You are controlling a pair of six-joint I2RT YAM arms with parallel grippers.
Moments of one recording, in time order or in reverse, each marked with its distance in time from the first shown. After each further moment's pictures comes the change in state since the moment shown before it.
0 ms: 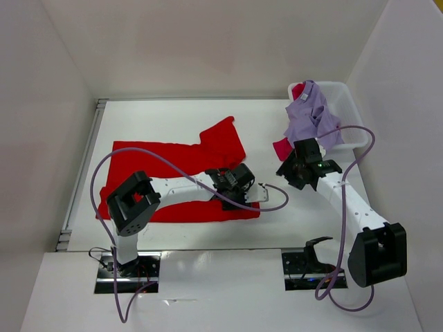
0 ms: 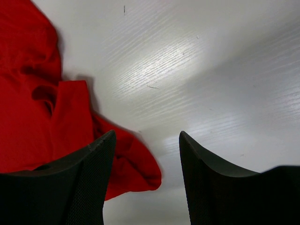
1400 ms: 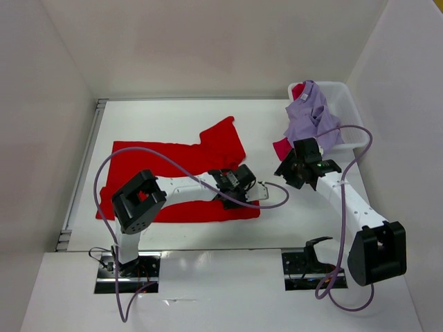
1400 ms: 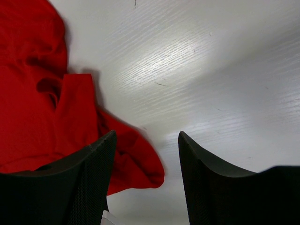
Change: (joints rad) left arm 0.006 0.045 0.009 0.020 -0.035 -0.071; right arm 0.000 0.010 -0.007 0.026 -0.048 -0.022
